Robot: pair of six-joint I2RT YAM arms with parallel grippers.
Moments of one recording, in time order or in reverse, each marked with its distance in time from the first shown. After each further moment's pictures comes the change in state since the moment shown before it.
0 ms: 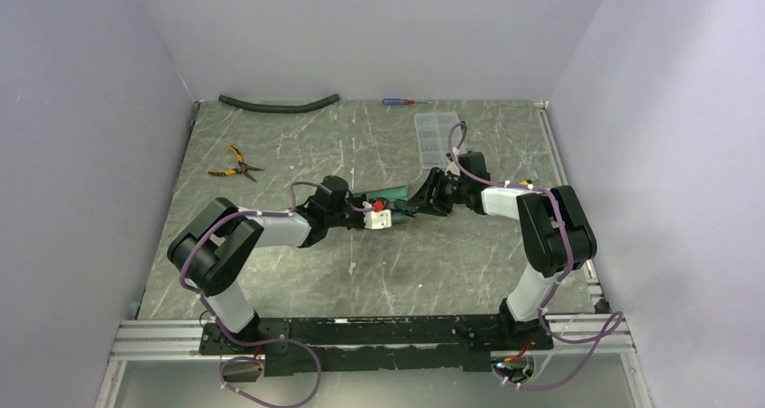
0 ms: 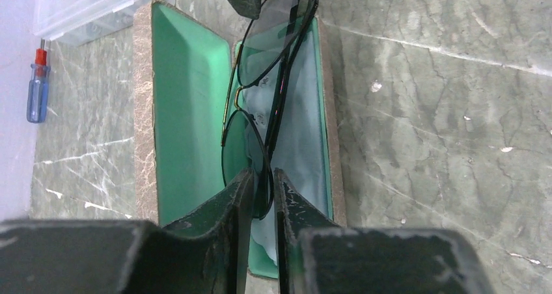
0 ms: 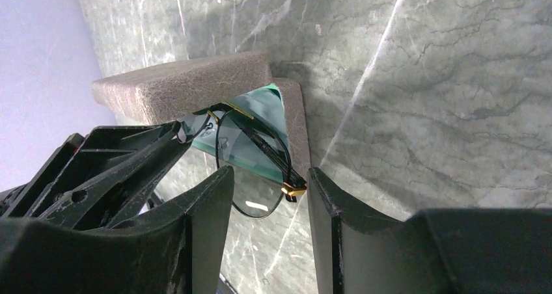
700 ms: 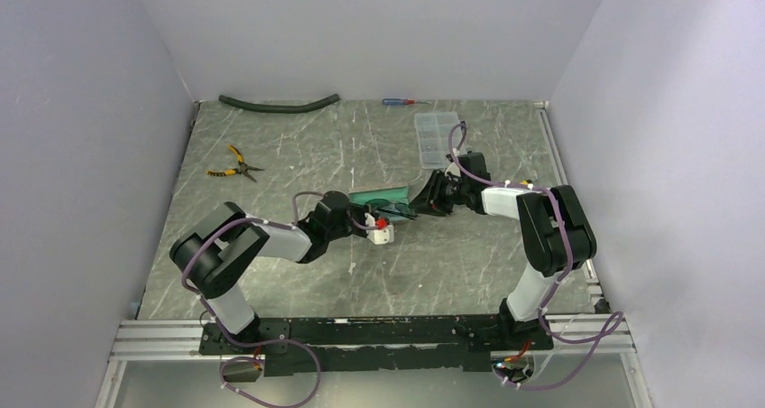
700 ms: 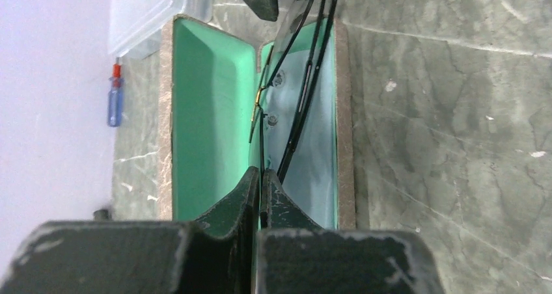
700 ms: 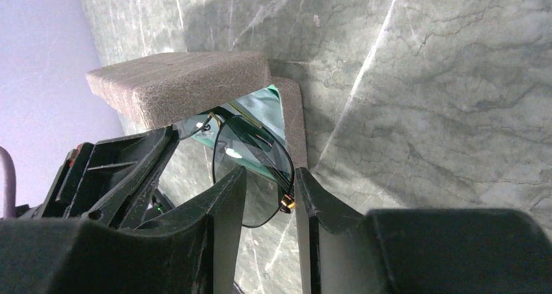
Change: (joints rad) left arm -0.064 -0.001 -0.109 0.211 -0.116 0.113; right arm 0.000 0.003 0.000 -0.013 -0.013 0.000
